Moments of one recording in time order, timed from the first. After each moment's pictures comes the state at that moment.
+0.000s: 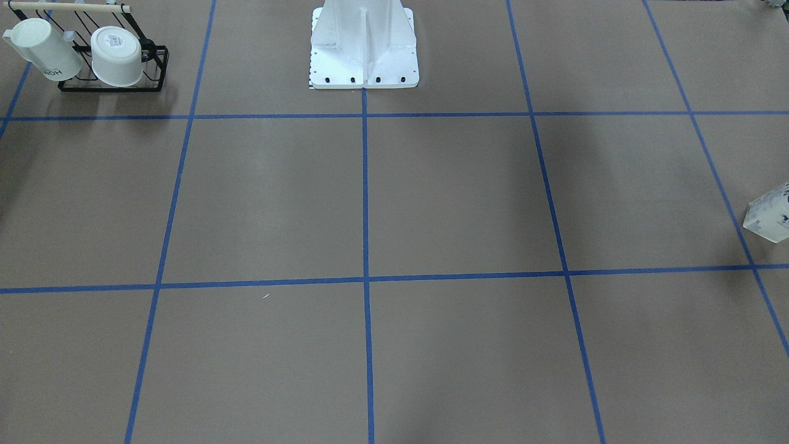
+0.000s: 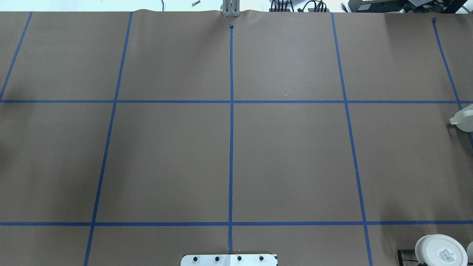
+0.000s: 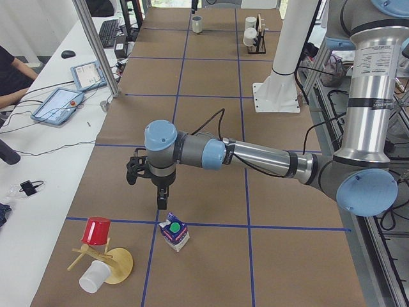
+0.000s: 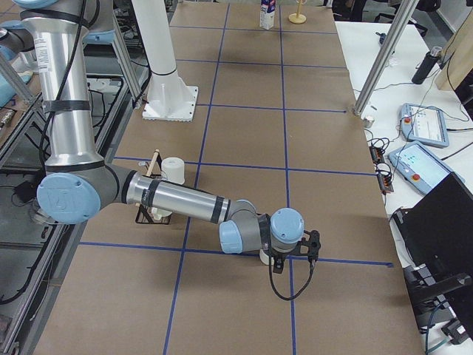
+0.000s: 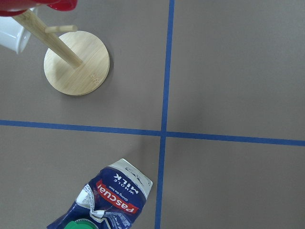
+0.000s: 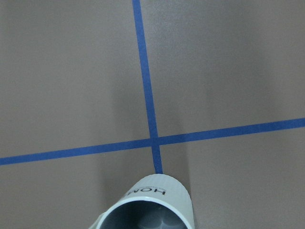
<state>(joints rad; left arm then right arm) -1.57 -1.61 -1.72 -1.55 -2.31 -0.18 1.52 -1.49 1.26 -1.16 2.48 0.32</state>
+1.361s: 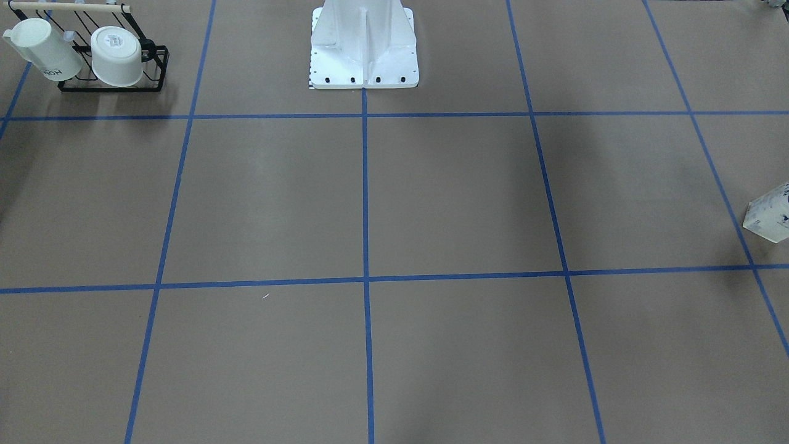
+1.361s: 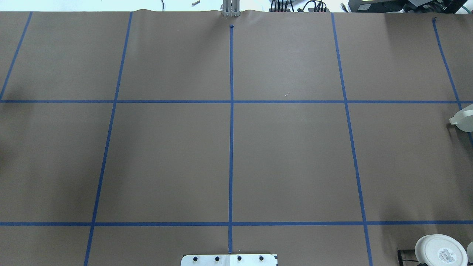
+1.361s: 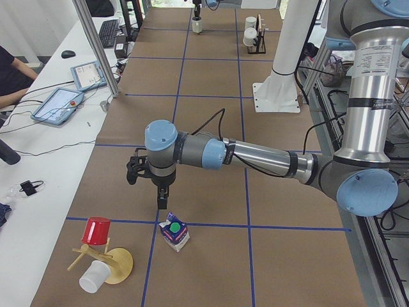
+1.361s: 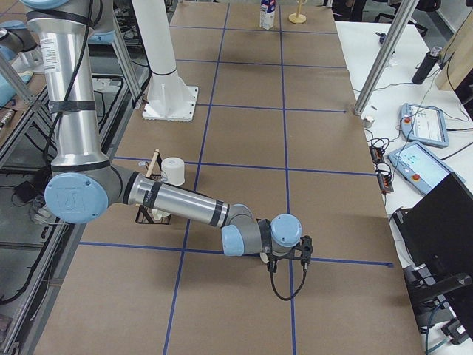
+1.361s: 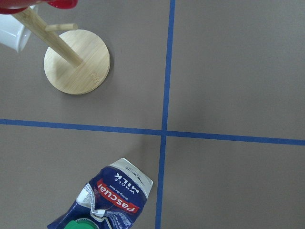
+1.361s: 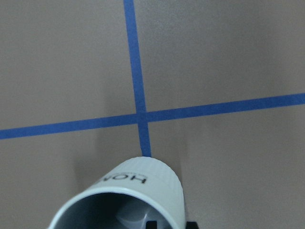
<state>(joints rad) -1.57 -1.61 -1.73 -1.55 -2.31 -0.18 1.46 -1.49 1.20 -1.14 2.44 0.31</state>
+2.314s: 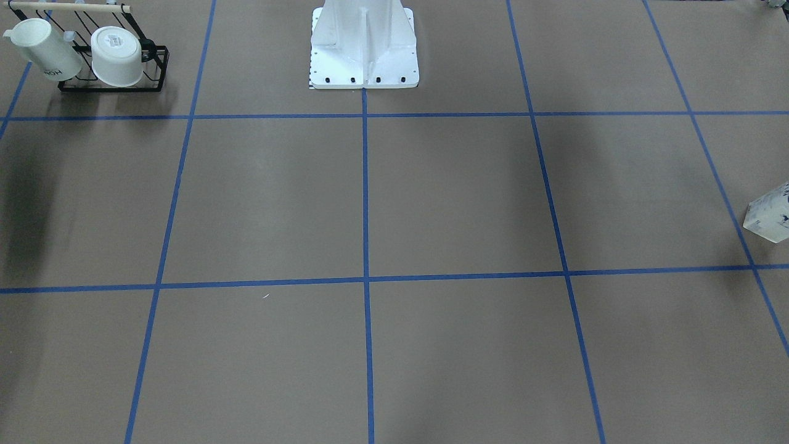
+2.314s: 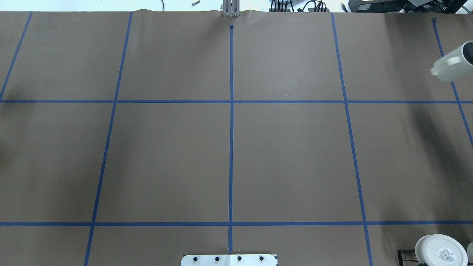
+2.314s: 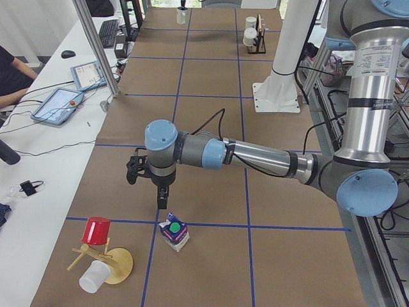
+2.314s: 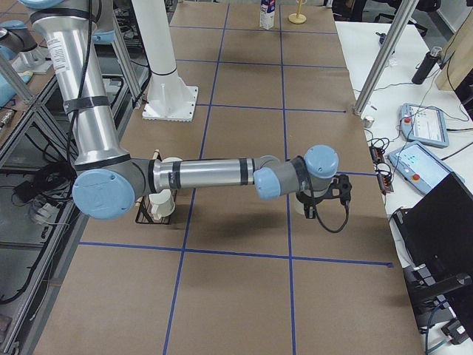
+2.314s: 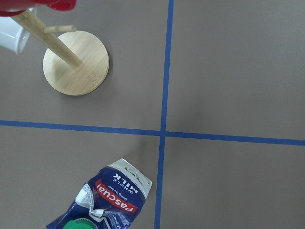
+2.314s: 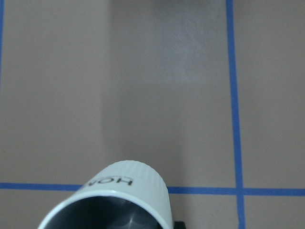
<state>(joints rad) -1.57 -1.61 -1.73 -1.55 -2.31 -0.18 1.47 -1.29 1.45 -1.41 2.46 0.33</state>
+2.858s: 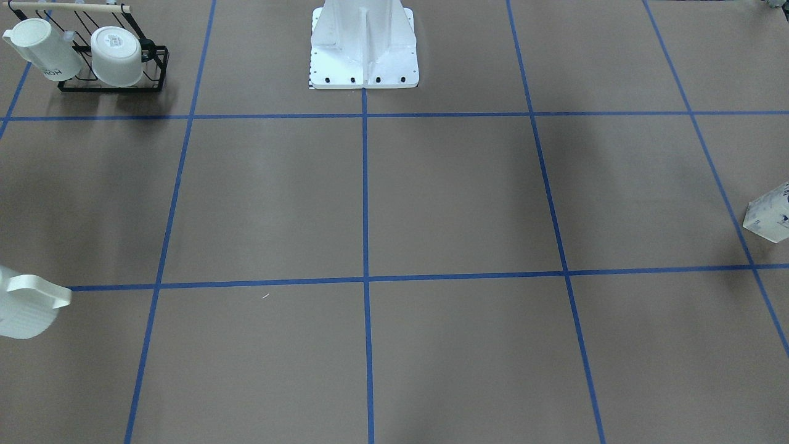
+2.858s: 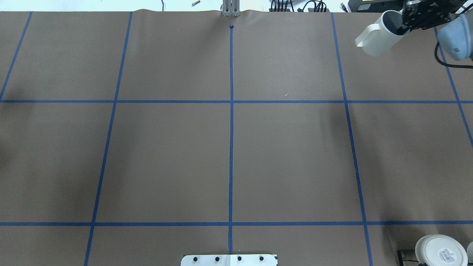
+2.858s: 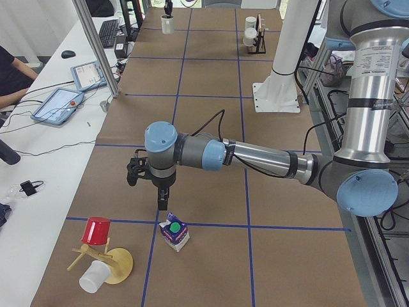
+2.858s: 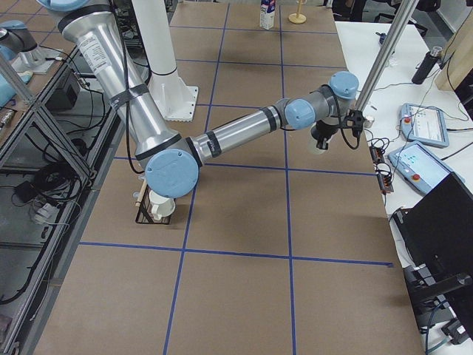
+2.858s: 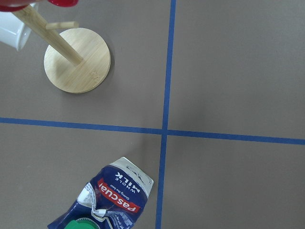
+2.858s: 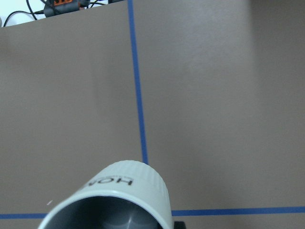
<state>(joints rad) -1.57 -1.61 -1.72 -1.54 -2.31 -0.18 1.24 -1.05 1.53 -1.53 2.42 0.72</state>
